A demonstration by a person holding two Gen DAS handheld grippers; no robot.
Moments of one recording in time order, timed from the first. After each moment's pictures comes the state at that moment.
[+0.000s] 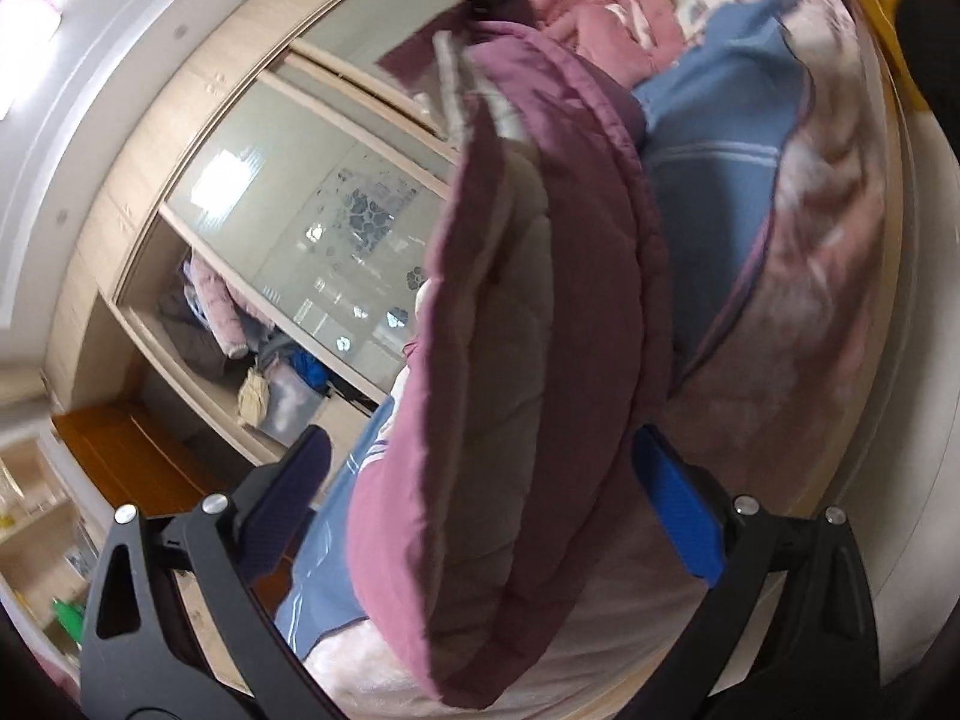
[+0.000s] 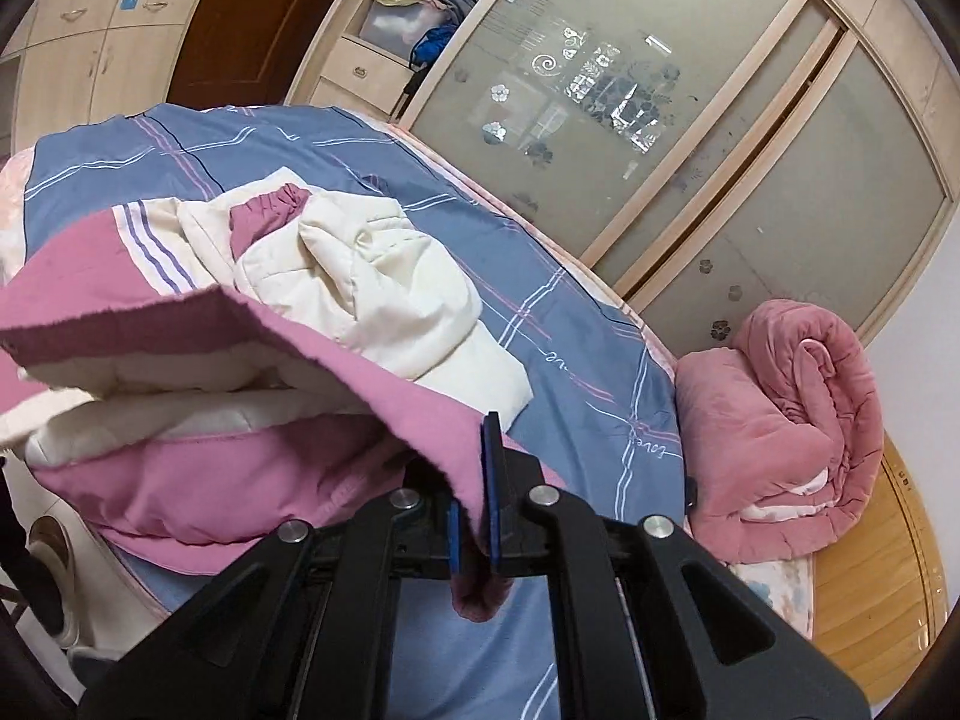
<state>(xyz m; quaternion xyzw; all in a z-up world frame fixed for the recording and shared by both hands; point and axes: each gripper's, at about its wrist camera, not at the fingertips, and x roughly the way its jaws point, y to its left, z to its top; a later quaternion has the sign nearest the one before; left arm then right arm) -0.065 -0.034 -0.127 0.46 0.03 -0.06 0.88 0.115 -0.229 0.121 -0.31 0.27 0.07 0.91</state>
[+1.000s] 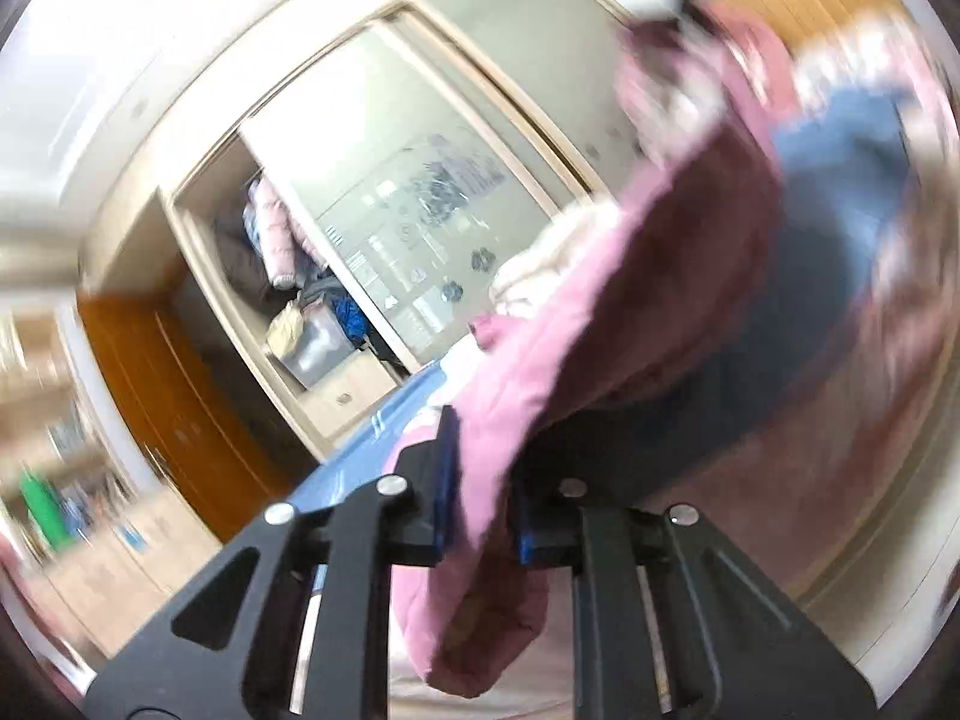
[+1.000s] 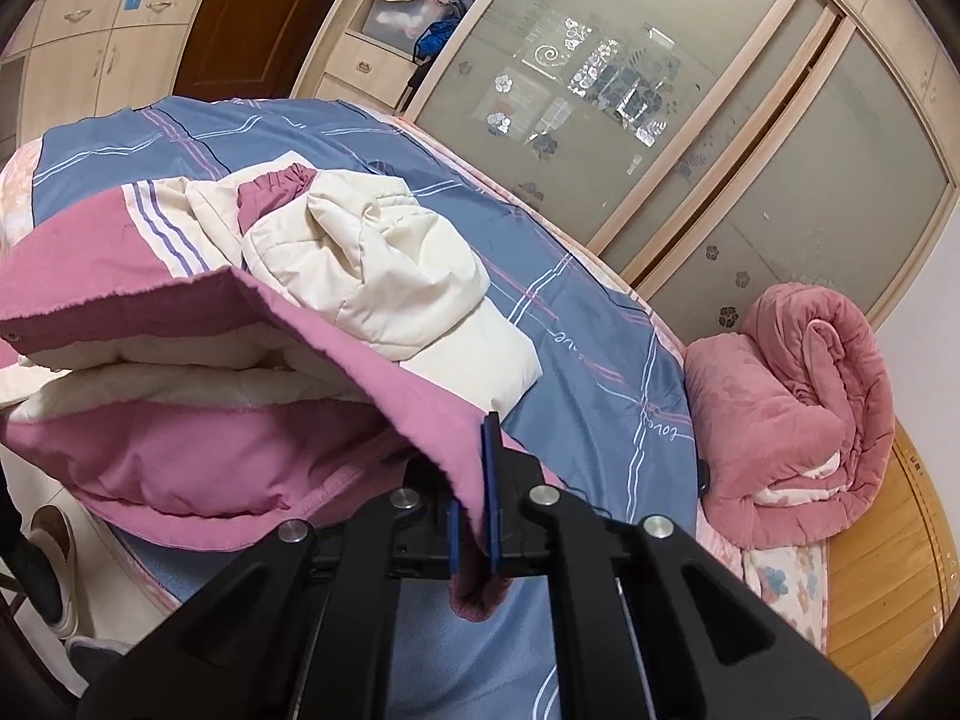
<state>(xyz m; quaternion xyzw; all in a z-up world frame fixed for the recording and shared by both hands) -0.061 0.031 -0.073 0.30 0.02 -0.02 0.95 0.112 -0.260 0.096 -0.30 0.28 0.08 0.91</state>
